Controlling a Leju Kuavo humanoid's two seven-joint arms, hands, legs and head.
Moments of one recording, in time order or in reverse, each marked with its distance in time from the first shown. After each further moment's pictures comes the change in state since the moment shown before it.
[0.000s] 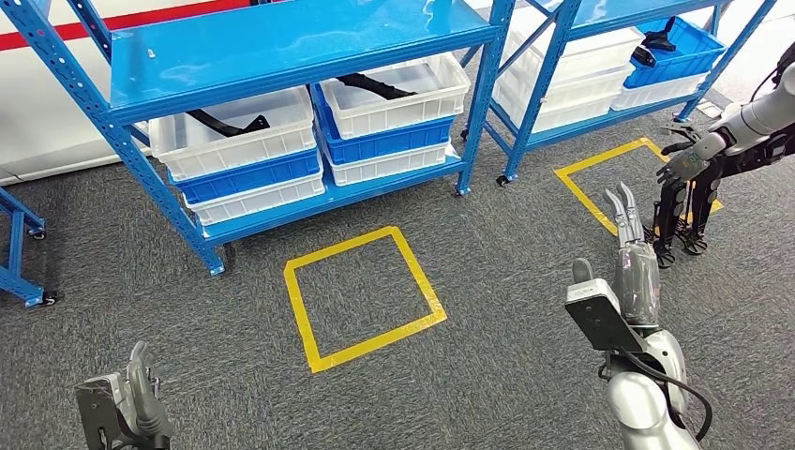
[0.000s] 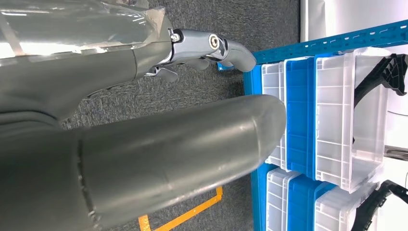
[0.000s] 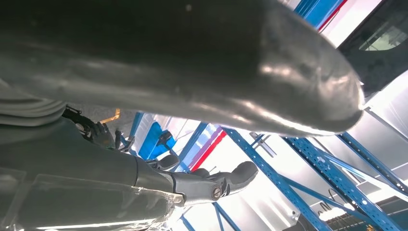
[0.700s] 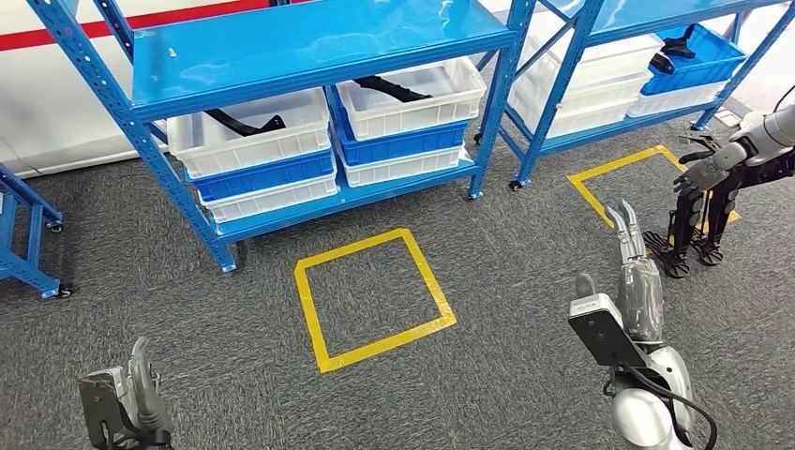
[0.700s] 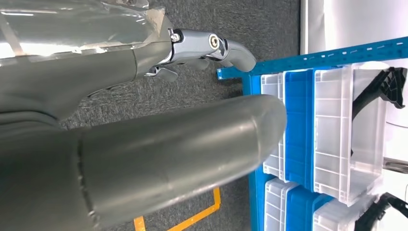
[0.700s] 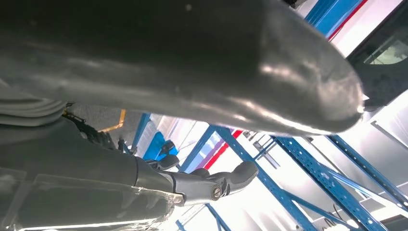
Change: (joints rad) left arm -0.011 -0.006 0.002 0.006 -0.012 -0.003 0.016; right arm 0.054 -0.014 -0.004 -0.010 -0.005 0.001 0.008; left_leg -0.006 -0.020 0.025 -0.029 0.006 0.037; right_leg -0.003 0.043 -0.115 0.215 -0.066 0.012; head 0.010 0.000
